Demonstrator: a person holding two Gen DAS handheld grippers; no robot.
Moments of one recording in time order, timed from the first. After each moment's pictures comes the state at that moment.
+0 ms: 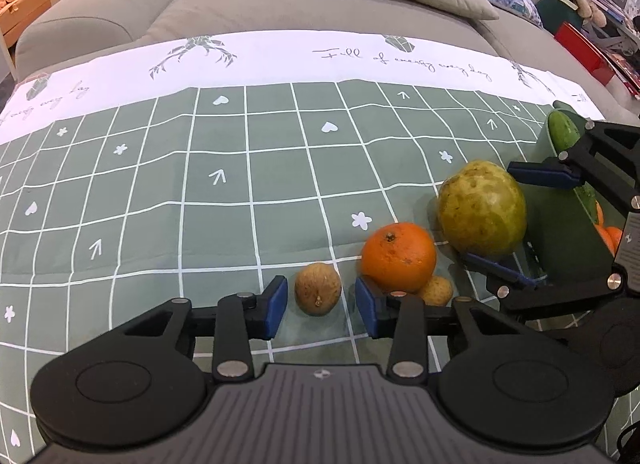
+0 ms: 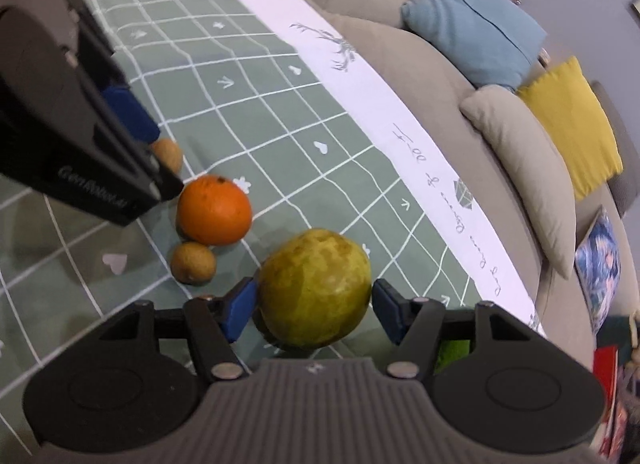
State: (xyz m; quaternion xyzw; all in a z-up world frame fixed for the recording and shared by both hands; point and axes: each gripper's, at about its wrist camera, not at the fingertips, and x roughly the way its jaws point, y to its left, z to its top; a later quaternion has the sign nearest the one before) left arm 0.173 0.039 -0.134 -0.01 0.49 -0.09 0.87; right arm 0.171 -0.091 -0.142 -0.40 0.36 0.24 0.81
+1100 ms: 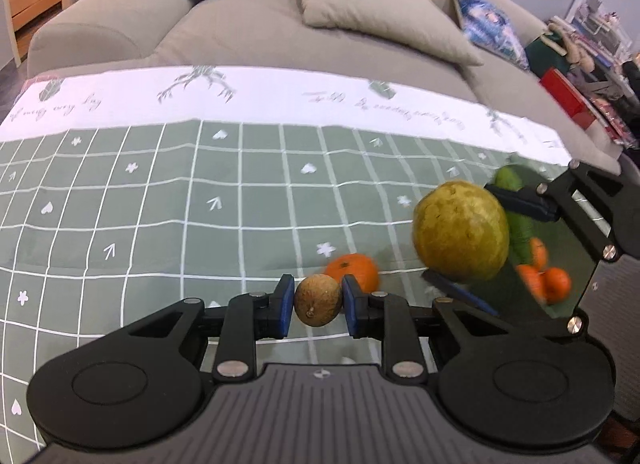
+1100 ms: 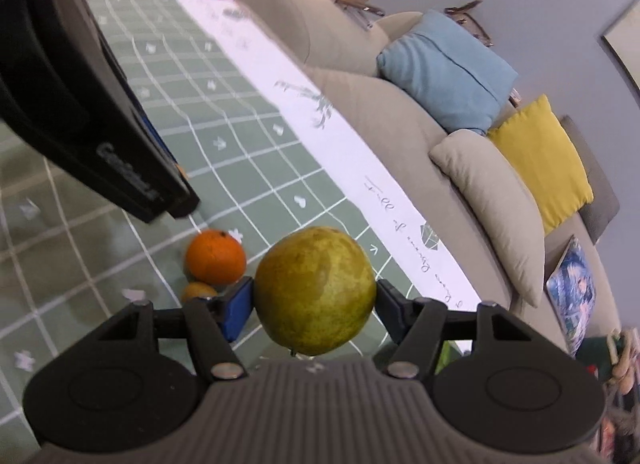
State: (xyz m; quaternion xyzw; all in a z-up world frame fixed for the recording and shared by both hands) left arm 0.150 0.041 -0.079 -0.07 0.46 -0.10 0.88; right arm 0.136 -0.094 -0.095 -0.38 0.29 0.23 0.85
